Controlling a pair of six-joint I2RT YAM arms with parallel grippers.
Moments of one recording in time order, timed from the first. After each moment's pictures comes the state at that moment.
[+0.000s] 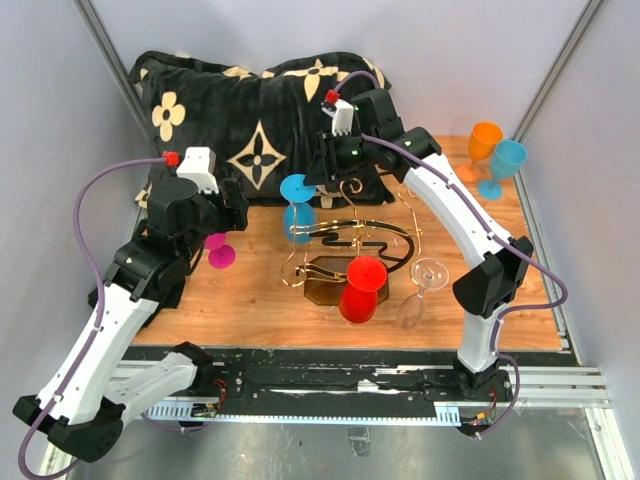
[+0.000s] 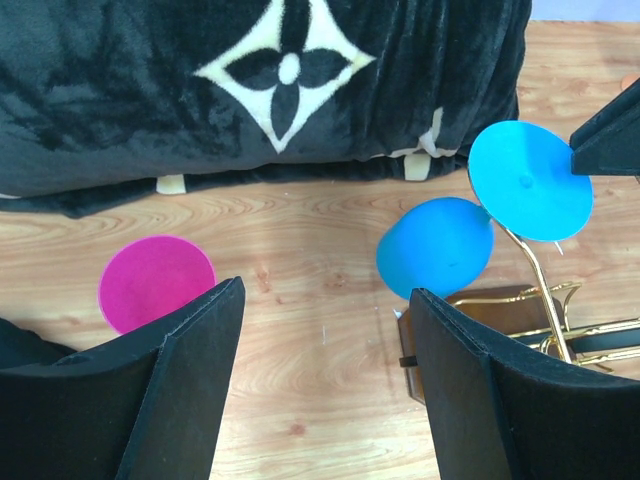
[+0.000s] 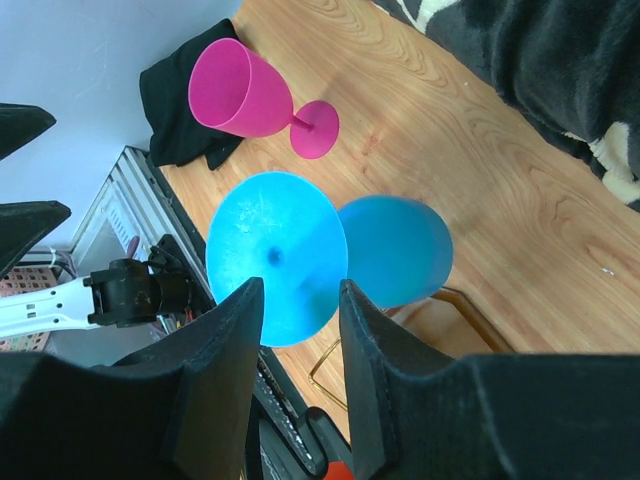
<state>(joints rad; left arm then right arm) -0.47 0.91 1.21 -0.64 -0.29 -0.24 0.59 1.89 2.09 -0.82 -0.54 0.30</state>
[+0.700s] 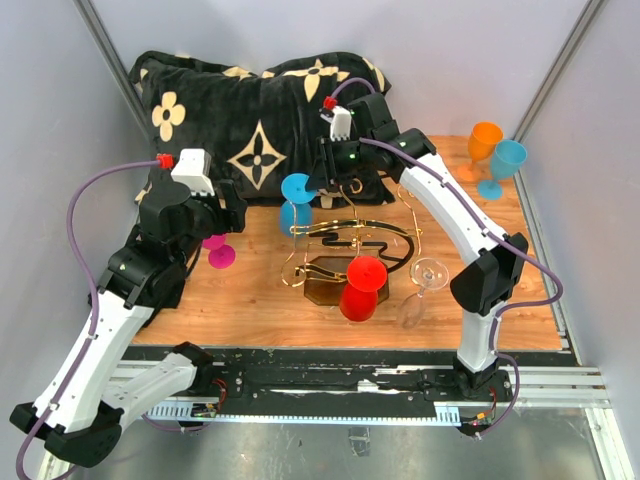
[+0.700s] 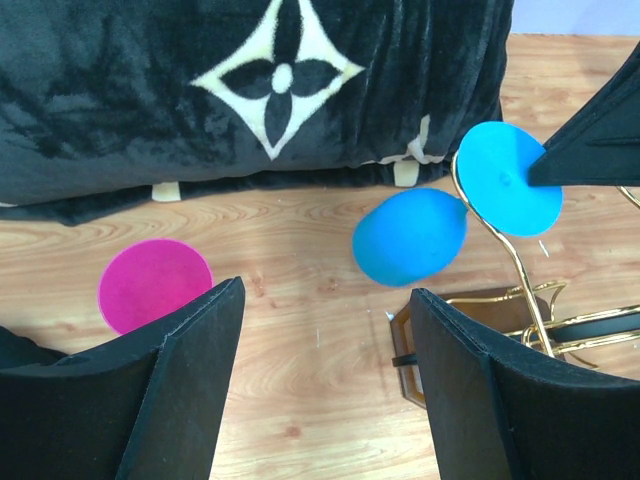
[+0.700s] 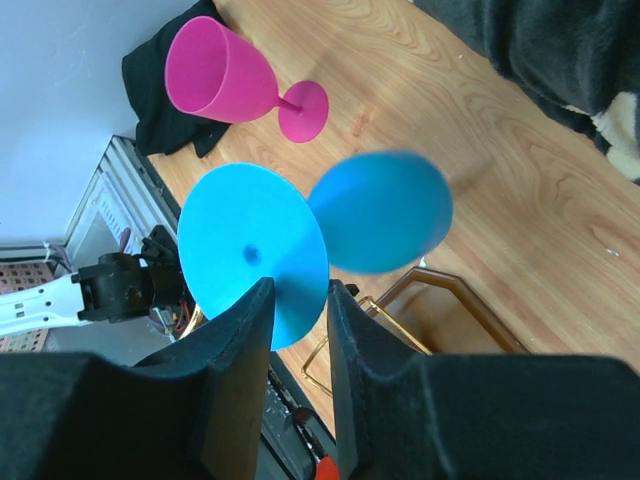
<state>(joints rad) -0.47 0.88 1.21 -0.64 -0.27 -0.24 0.59 1.91 2.08 -0.85 -0.52 0.30</state>
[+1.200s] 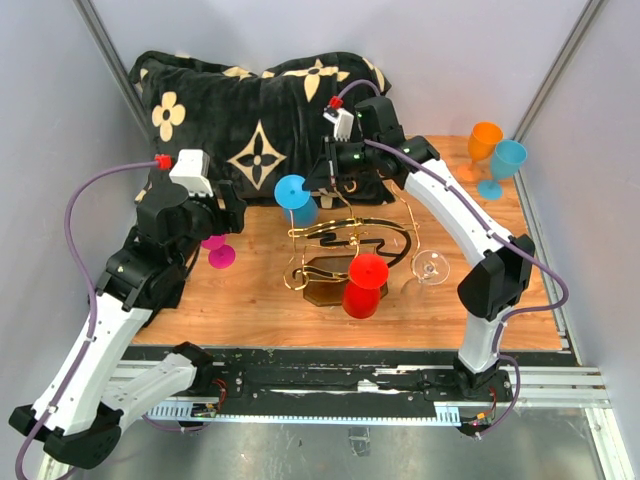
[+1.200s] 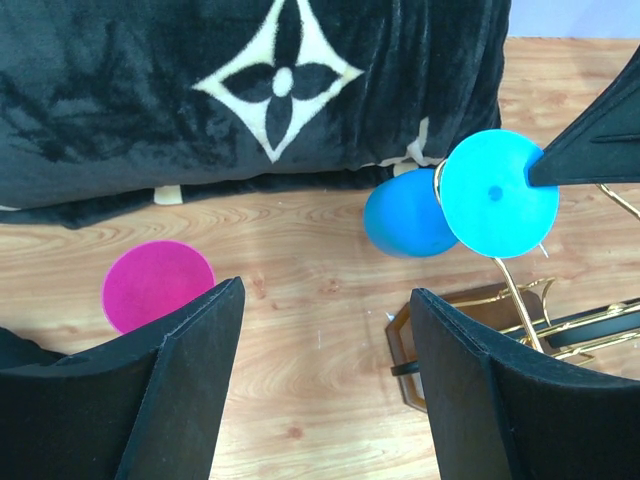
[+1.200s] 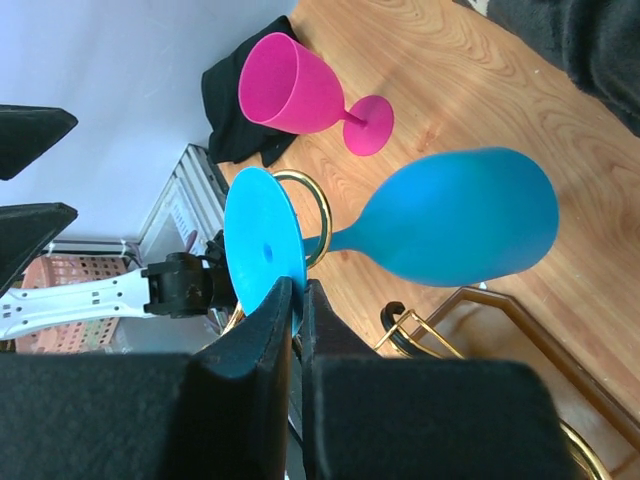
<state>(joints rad) -0.47 0.87 1.21 -0.64 -0.27 -0.23 0.57 1.86 1.96 -0.69 -0.65 0.40</state>
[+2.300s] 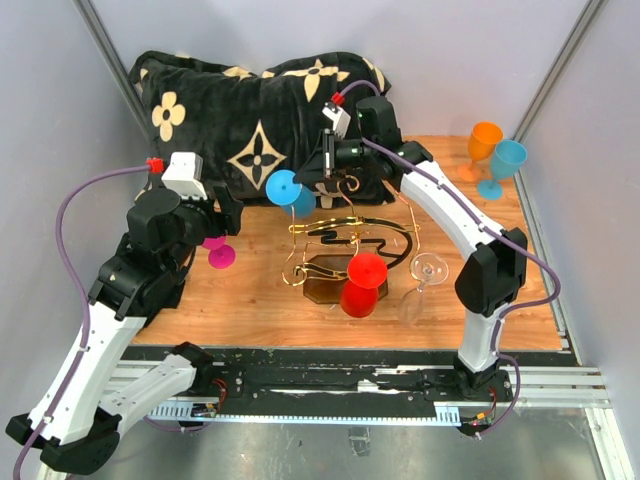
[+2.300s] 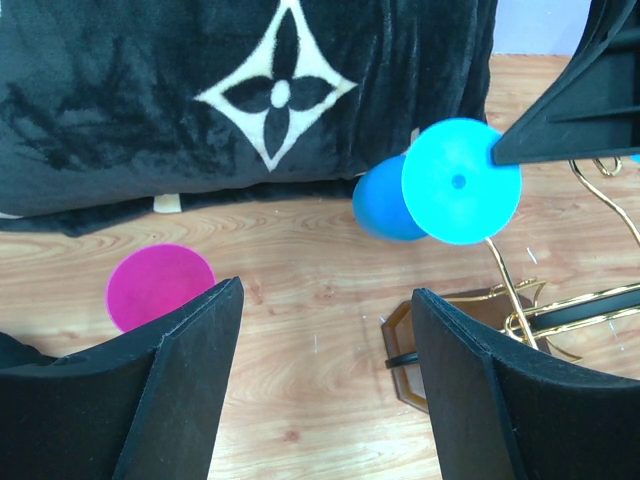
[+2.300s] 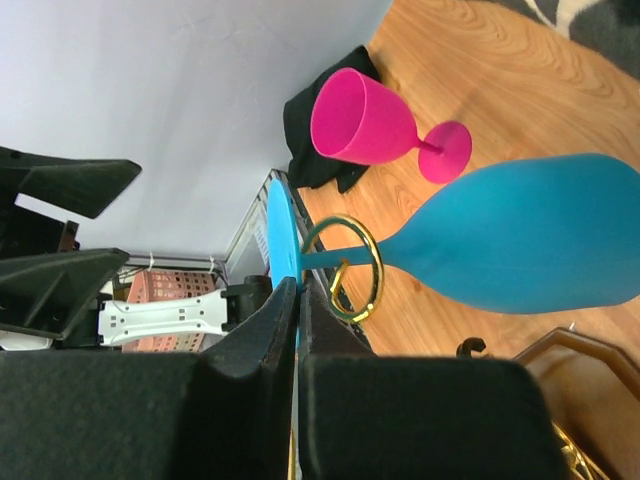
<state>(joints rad) -0.47 0.83 1.21 -0.64 -0.27 -0.23 0.55 1.89 1.90 -0.42 -0.80 0.67</state>
